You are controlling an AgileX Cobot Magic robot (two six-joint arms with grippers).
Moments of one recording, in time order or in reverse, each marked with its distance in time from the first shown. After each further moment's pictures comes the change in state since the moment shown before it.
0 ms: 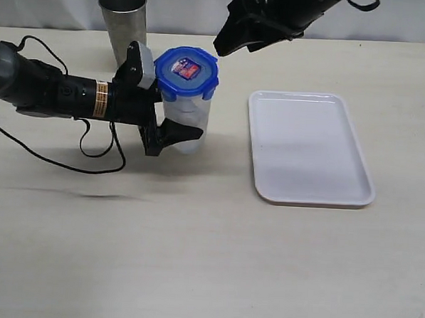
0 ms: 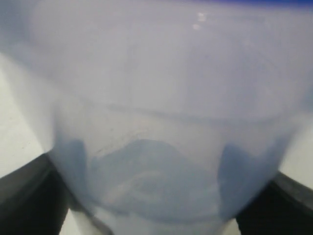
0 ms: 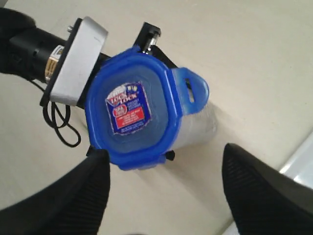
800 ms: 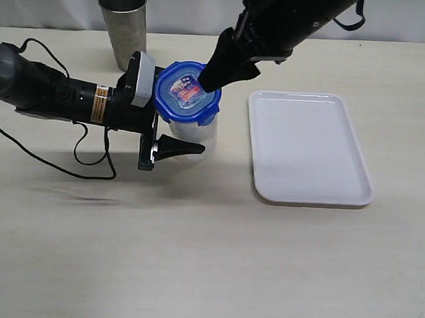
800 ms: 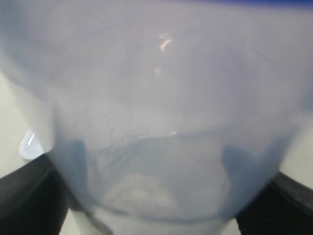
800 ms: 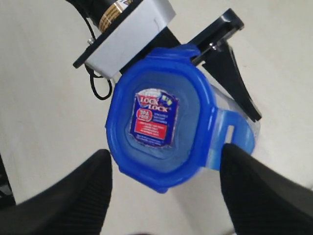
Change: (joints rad) left arm 0.000 -0.002 0.007 0.094 -0.146 0.203; right arm 0.082 -0.066 0.111 0.024 0.031 -0.261
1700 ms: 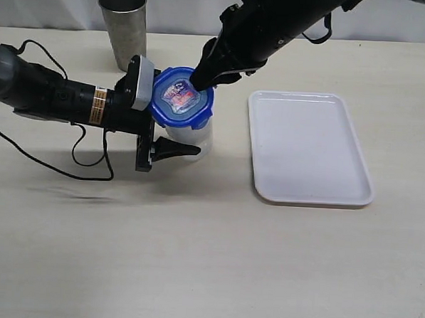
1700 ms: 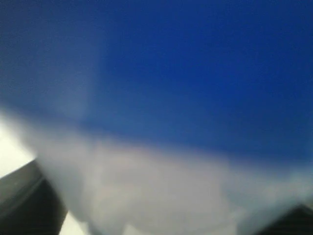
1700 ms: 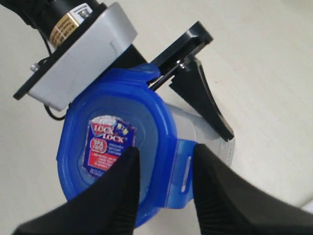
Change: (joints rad) left arm 0.000 0.002 0.004 -0.001 0.047 0.018; right arm 0.059 0.095 -0.007 -0.061 -0.161 0.026
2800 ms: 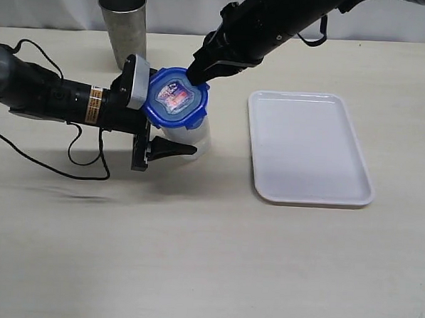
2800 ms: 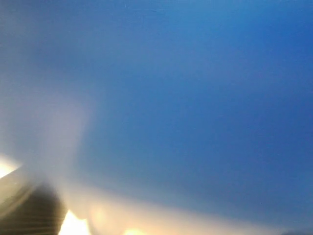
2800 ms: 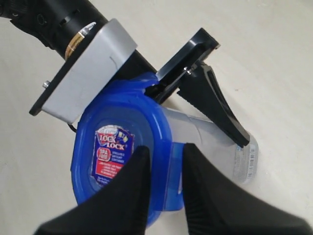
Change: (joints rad) left arm 0.013 0.000 0.000 0.012 -0.012 0.001; right arm -0.028 0.077 -0.031 0.127 0.065 -0.013
